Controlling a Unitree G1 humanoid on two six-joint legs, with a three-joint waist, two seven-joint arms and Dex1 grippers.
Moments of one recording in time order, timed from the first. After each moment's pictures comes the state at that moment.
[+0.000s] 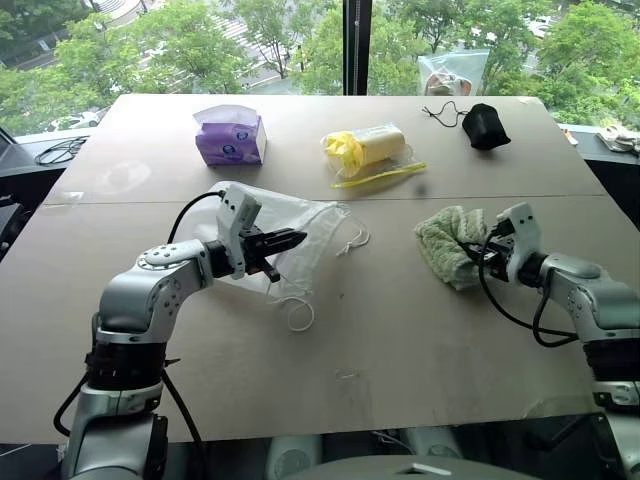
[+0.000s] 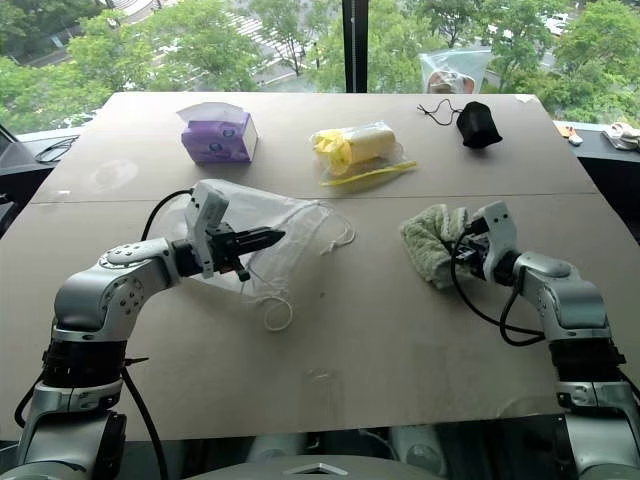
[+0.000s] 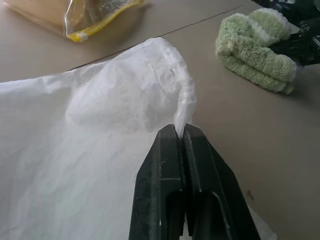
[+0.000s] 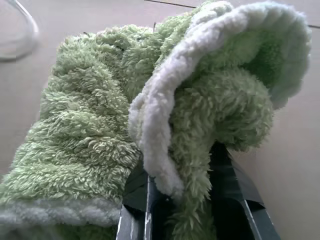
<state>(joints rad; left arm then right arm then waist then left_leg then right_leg) -0.39 0.62 0.09 -0.13 -0.53 0.80 -0.82 -0.32 -0.48 -0.12 0.00 0.55 0.74 0.71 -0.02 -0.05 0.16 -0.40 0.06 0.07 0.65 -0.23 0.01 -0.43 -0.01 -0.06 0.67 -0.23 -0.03</state>
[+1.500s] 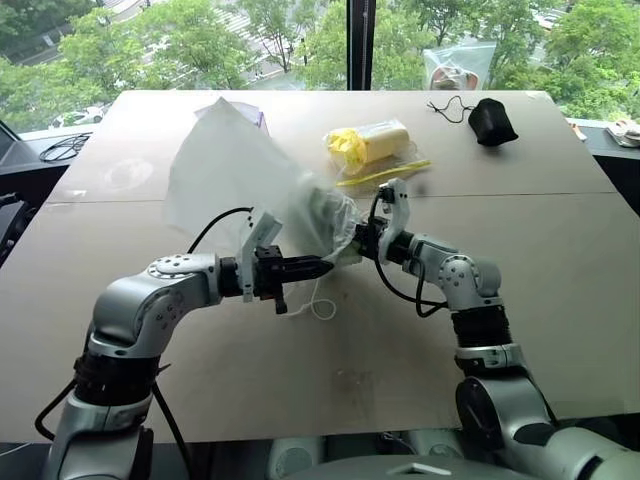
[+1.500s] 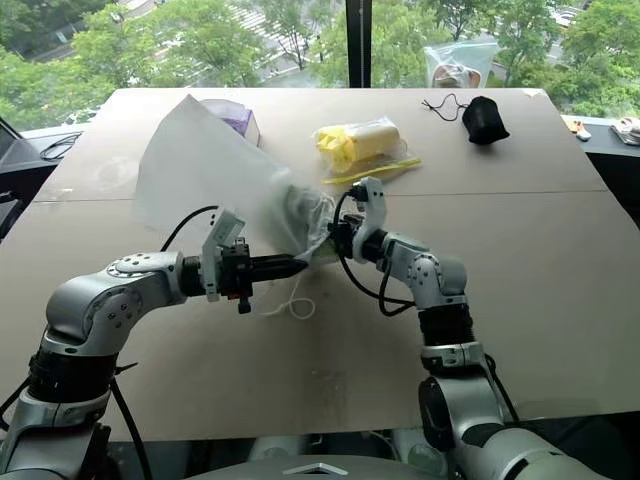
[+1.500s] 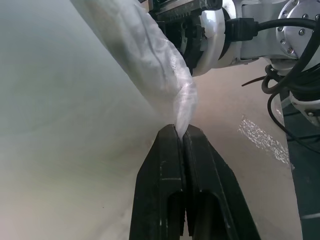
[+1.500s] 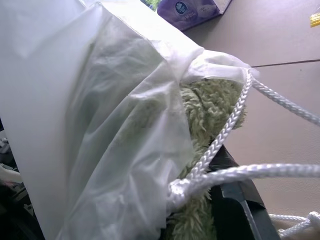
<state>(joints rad) -0.35 0.68 0.04 -0.29 -0.76 0.95 -0.91 -0.64 0.11 -0.08 0.18 0.56 0.90 0.44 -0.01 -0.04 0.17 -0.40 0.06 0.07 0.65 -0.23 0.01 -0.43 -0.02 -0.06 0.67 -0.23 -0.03</state>
